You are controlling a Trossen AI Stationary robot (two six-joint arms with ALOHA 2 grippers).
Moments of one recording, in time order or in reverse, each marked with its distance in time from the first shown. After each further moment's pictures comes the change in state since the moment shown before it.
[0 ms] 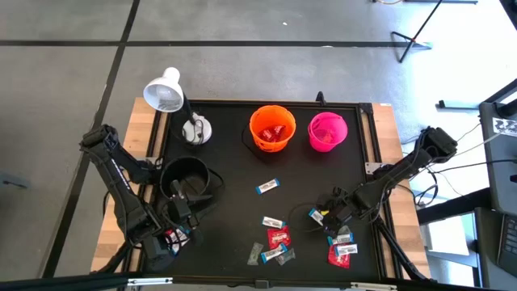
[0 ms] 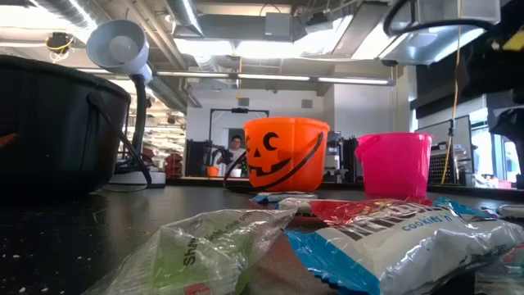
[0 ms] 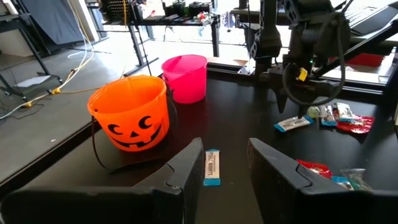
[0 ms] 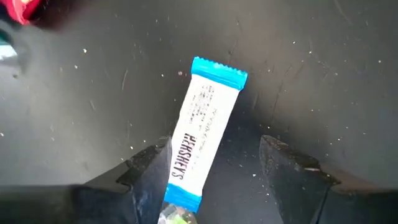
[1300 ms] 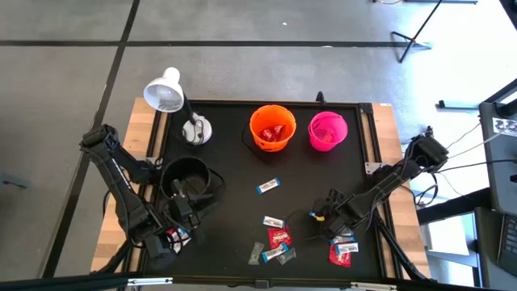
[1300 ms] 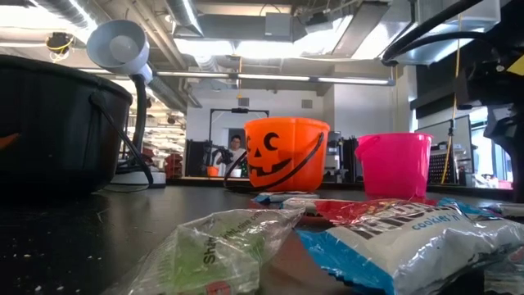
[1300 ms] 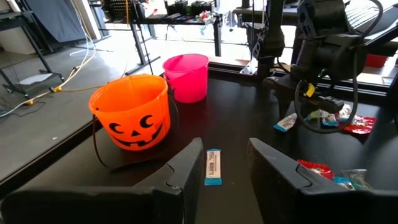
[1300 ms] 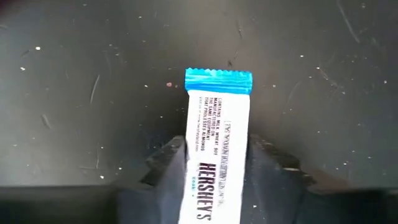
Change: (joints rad) left arm 0.011 0.000 0.000 0.005 0.004 0.001; right arm 0.039 0.178 0.067 -0.041 0.097 -0.010
